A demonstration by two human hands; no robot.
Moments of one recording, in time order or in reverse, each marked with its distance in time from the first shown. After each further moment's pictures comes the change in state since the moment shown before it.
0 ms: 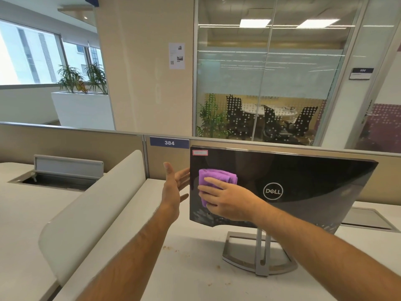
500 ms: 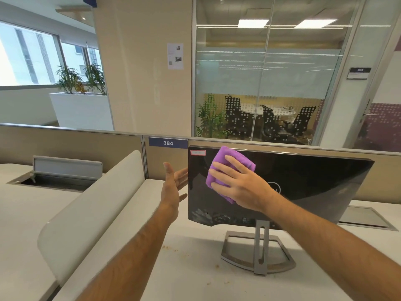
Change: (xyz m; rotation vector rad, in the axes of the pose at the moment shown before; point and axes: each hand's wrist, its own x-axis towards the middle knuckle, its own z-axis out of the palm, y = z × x) left_hand -0.001 0.000 0.003 0.003 0.010 -0.011; right_hand -0.029 0.029 0.006 0.166 0.154 0.257
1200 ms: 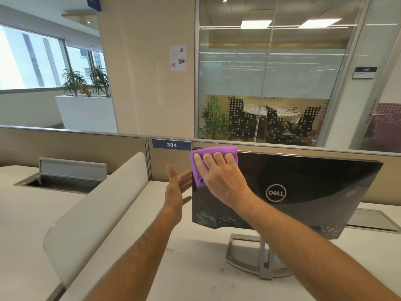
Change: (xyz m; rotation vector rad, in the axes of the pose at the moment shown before) left_hand -0.001 0.000 -0.004 -0.016 -0.011 0.026; right_hand 0.069 -0.029 -0.018 -0.011 0.096 0.397
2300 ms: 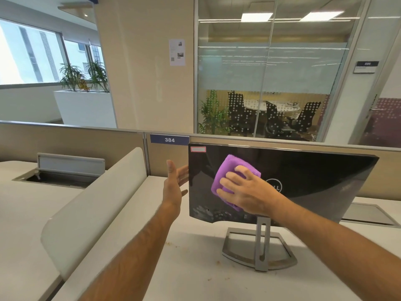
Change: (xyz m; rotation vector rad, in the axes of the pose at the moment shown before) left_hand -0.004 -0.002 0.011 0.055 0.069 0.039; right_hand -0.082 0.055 0.027 0.016 -0.152 -0.432
